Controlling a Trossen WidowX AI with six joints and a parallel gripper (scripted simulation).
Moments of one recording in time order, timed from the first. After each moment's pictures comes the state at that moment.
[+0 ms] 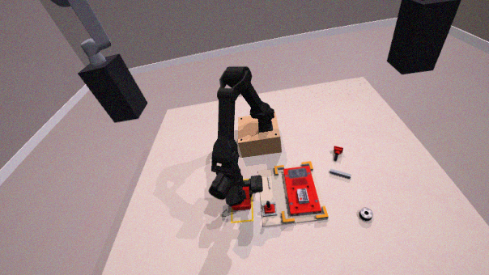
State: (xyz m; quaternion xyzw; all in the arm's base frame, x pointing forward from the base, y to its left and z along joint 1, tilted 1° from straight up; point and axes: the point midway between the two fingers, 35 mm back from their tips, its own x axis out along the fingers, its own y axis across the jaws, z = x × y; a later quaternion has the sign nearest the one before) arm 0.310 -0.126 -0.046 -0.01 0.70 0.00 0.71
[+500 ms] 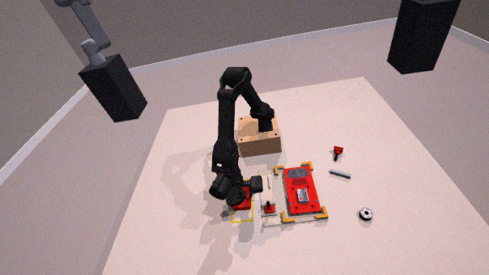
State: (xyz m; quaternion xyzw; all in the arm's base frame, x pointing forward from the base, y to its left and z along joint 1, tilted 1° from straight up) arm 0.310 -0.126 -0.048 -0.01 0.70 0.00 0.71
